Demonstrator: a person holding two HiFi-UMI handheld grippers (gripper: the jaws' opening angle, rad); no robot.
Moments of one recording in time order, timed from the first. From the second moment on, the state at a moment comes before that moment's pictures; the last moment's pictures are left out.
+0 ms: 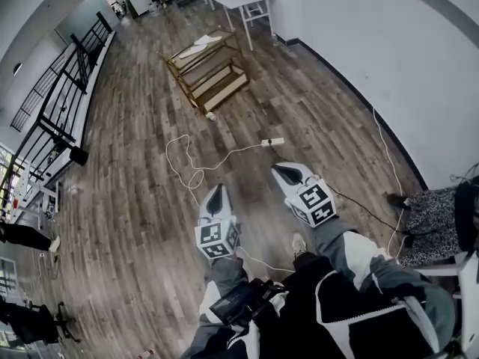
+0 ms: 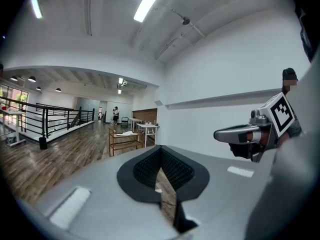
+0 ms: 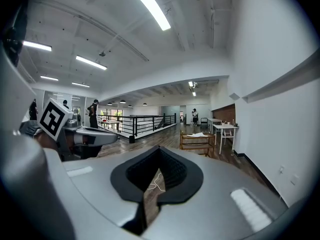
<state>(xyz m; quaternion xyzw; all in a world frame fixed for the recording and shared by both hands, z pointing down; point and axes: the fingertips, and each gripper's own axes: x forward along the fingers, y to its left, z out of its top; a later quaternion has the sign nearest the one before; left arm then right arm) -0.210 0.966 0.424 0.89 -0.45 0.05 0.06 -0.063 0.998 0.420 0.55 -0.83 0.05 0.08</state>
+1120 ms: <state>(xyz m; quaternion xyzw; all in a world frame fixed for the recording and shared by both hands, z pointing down) -0.146 0.571 0.425 0.89 -0.44 0.06 0.04 -0.007 0.598 0.427 0.54 -0.83 0.06 0.07</state>
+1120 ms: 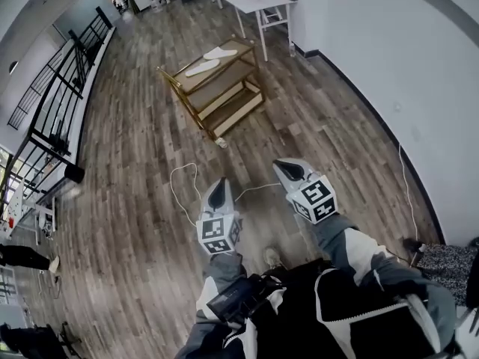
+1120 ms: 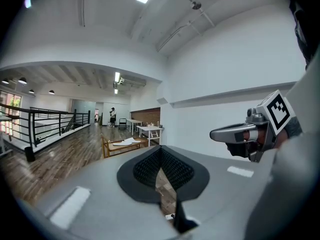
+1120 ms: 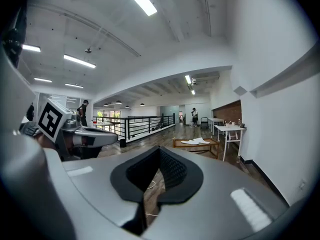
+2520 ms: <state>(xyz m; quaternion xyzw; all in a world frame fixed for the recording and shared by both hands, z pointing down) -0.063 0.044 0.411 0.88 -0.48 0.07 0.04 0.083 0.068 0.421 0.53 -0.84 0.06 0.04</state>
